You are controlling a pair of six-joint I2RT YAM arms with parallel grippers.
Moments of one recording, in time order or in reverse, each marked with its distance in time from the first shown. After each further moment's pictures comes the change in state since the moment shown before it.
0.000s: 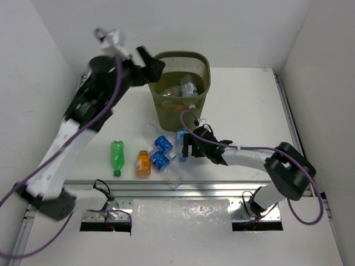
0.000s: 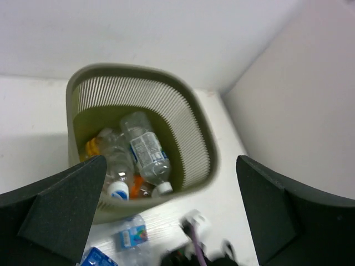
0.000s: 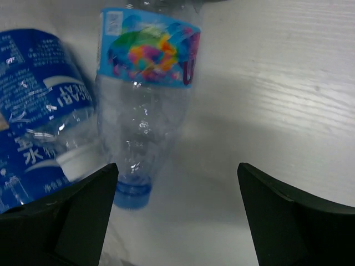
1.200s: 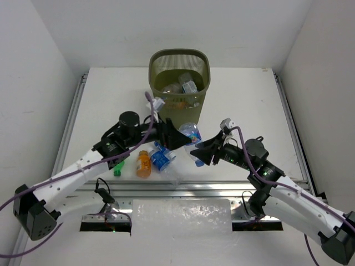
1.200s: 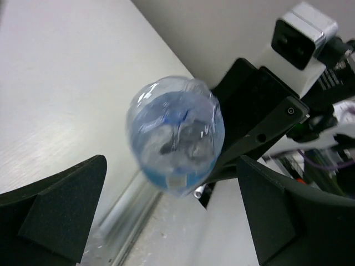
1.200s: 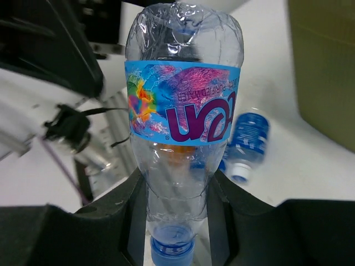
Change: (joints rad) left arm -0.160 -0.395 -0.925 0.509 0.594 -0.145; right arm -0.088 -0.784 -0.257 0.257 -0.568 -0.259
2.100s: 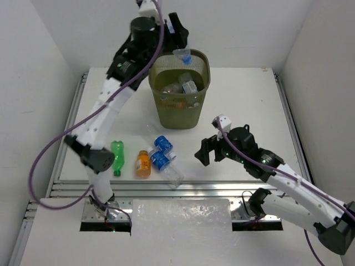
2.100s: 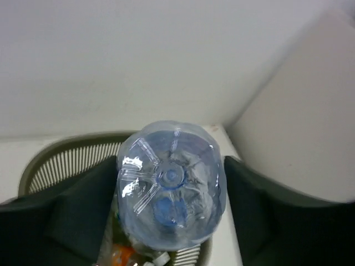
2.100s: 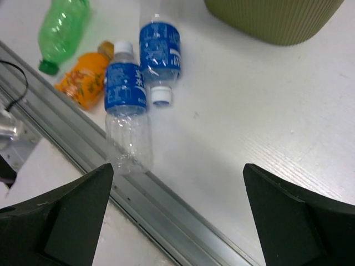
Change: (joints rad) left arm 0.102 0.782 1.483 -0.486 -0.631 0.242; right arm 0.008 0.108 0.243 -0.574 0.264 -0.087
